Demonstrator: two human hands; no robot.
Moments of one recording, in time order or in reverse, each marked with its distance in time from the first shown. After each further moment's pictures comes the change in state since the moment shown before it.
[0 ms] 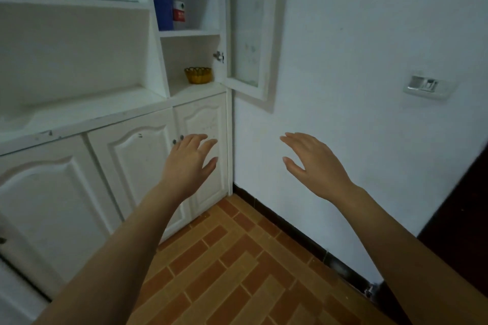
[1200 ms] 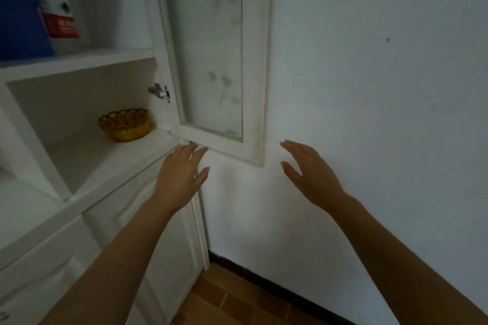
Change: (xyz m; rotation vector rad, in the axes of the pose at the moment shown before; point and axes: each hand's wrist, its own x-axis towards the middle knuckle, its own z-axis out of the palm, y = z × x) left_hand 0.439 -0.187 0.263 -0.213 -0.016 0.247; right_hand 0.384 0.191 0.175 0.008 0.172 0.344
